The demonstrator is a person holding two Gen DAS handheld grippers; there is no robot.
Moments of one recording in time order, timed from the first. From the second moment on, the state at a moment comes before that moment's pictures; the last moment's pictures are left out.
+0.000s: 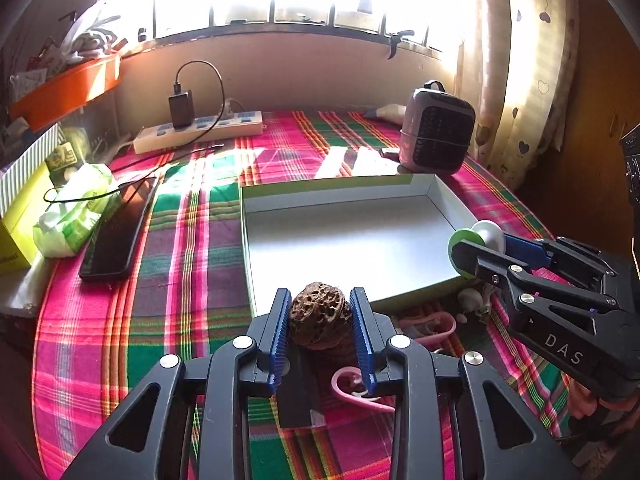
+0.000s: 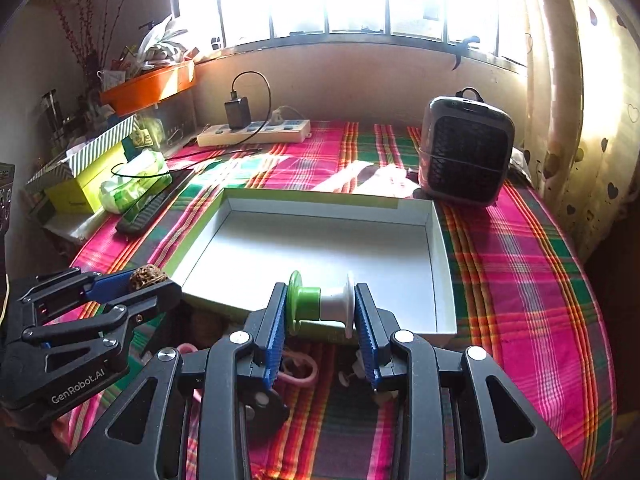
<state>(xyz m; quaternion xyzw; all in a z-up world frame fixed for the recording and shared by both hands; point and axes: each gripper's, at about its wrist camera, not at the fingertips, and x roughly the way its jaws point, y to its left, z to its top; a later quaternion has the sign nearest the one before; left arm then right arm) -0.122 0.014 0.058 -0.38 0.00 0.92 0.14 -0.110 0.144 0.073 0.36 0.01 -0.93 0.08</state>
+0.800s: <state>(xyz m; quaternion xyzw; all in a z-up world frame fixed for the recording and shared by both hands) -0.216 0.028 0.037 -0.41 0.04 0.90 0.13 -0.210 0.143 0.042 0.43 0.02 -0.90 0.08</state>
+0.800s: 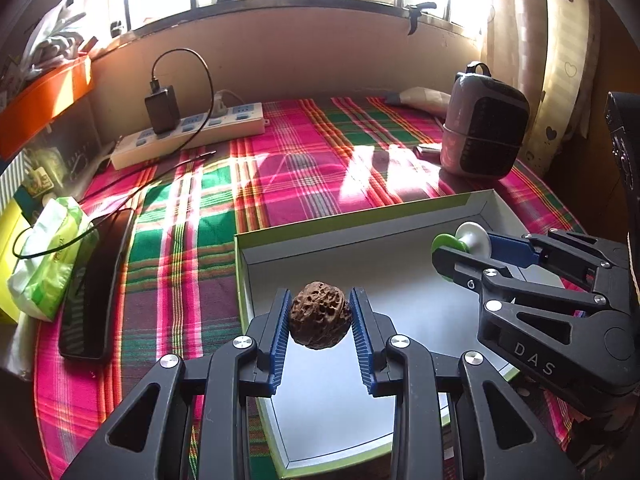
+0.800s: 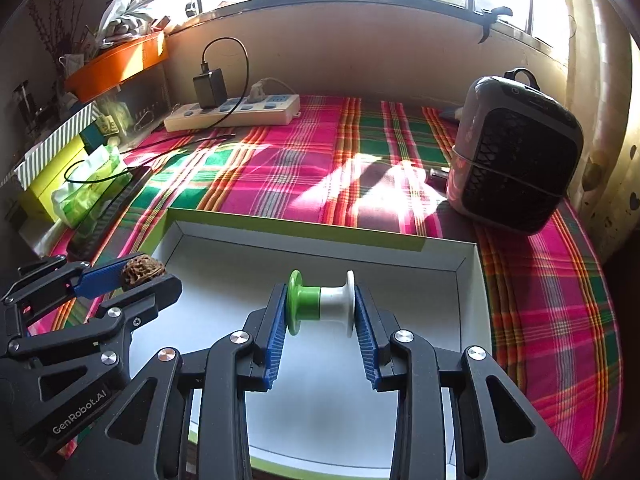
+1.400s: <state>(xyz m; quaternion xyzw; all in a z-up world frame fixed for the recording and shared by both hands) -0.242 0.033 0.019 -0.43 0.06 0.89 0.12 -0.235 0.143 0.027 0.44 0.03 -0.89 0.06</state>
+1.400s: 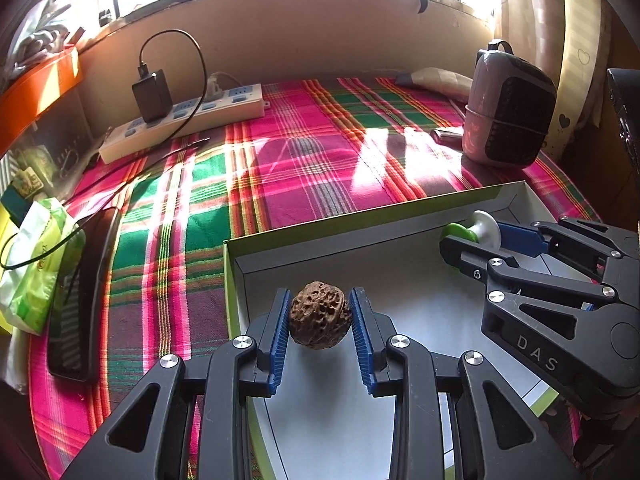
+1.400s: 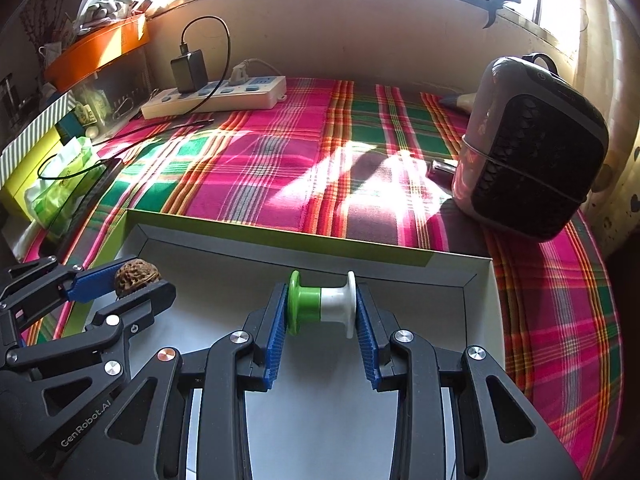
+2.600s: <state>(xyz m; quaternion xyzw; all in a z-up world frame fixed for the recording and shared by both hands) -0.213 0.030 0.032 -0.42 0.06 0.90 0.10 -0.211 0.152 0.036 0.43 0.00 -0.90 0.05</state>
